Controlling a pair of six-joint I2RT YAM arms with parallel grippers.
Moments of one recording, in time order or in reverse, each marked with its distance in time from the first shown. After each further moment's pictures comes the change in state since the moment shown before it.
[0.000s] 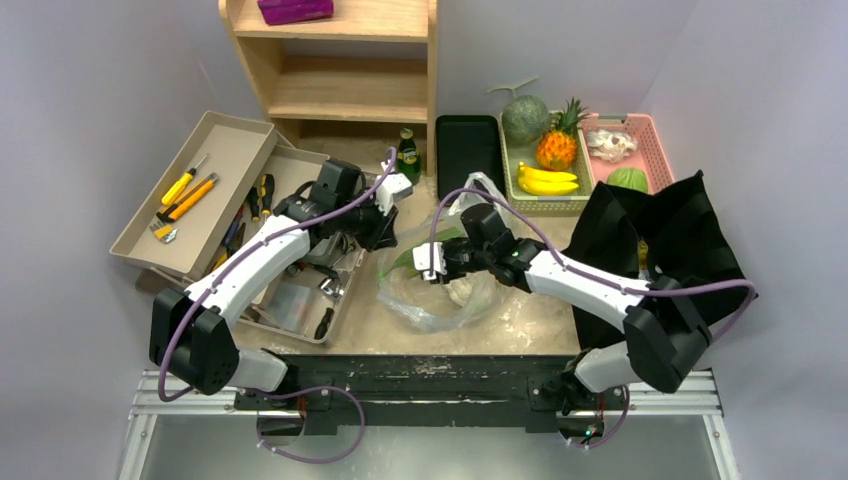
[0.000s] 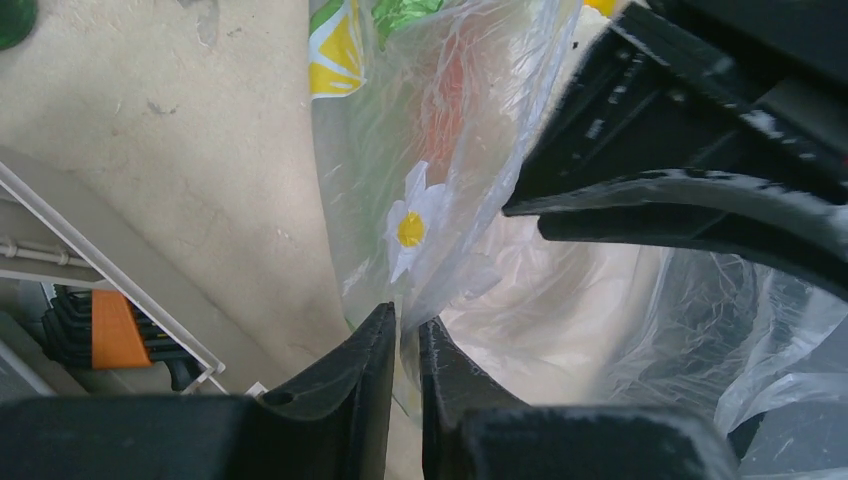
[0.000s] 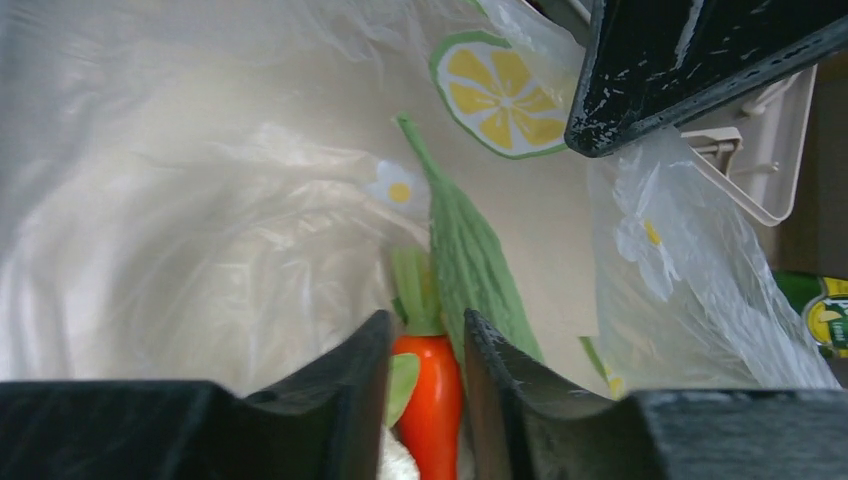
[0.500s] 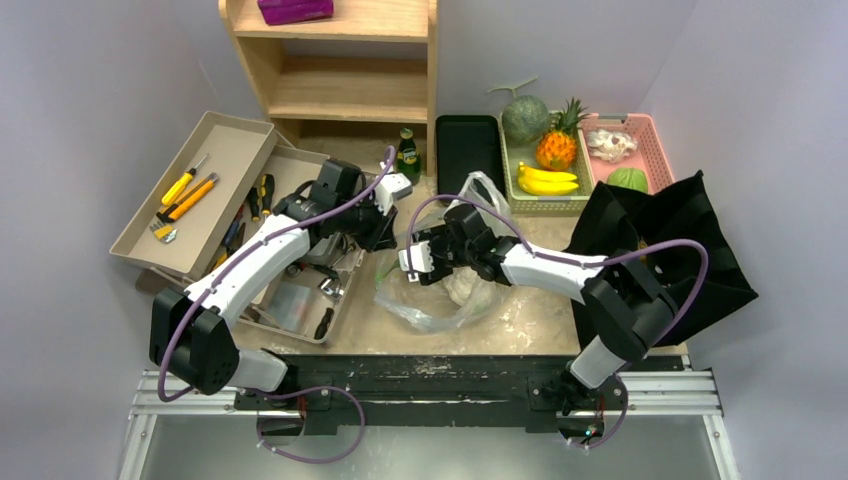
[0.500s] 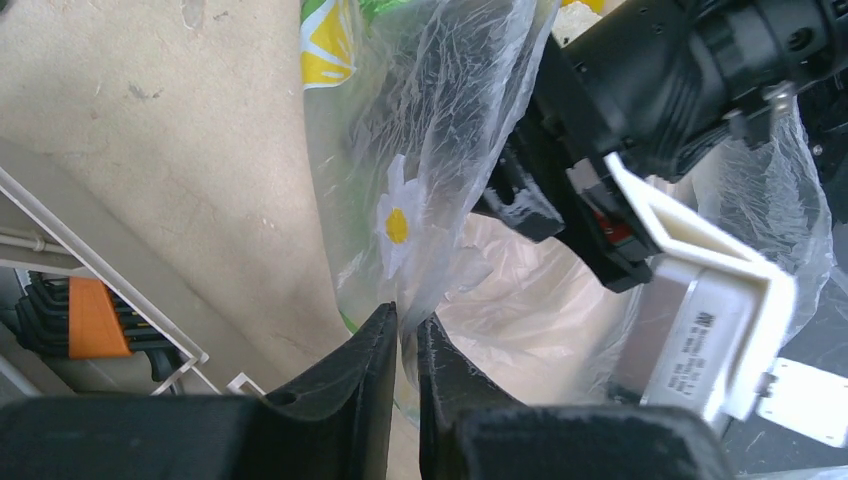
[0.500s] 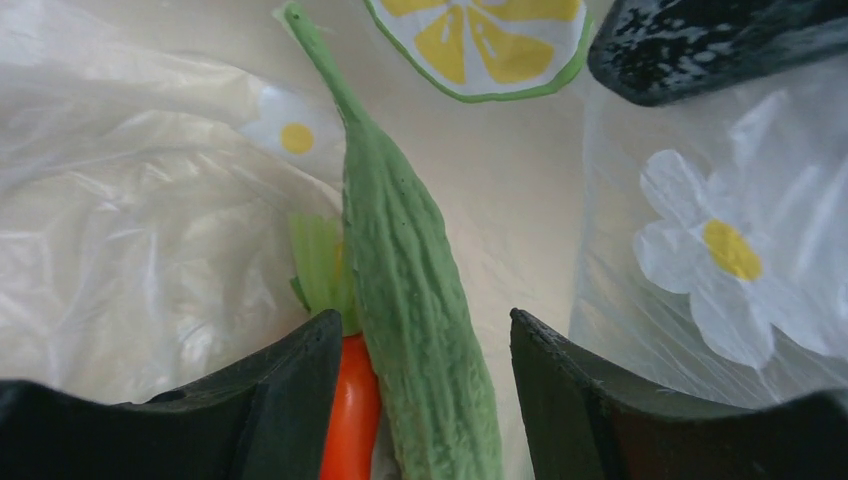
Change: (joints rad) left arm 0.000 0.000 0.010 -0.031 0.006 -0.029; right arm 0.018 0.208 0.032 0.159 0.192 -0.160
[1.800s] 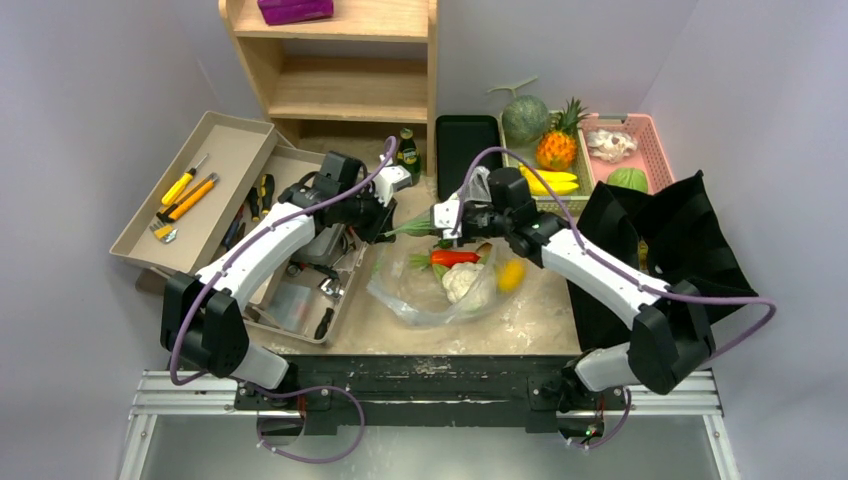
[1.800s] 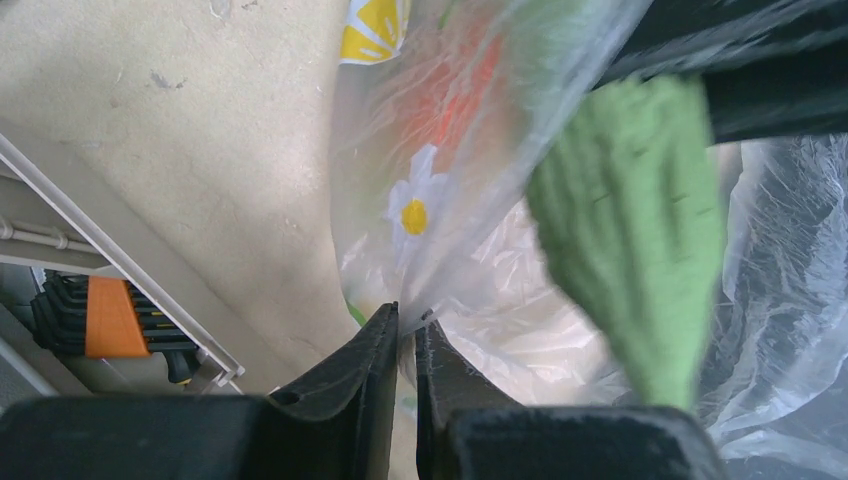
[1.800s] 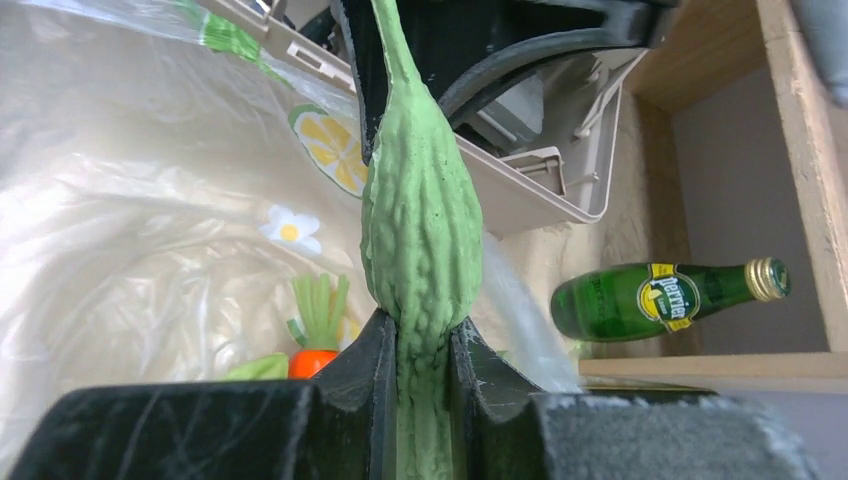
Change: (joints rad) left arm 0.036 0.086 0.062 -0.017 0.002 -0.007; right arm -0.152 -0.180 0.121 -0.144 -0.300 0.161
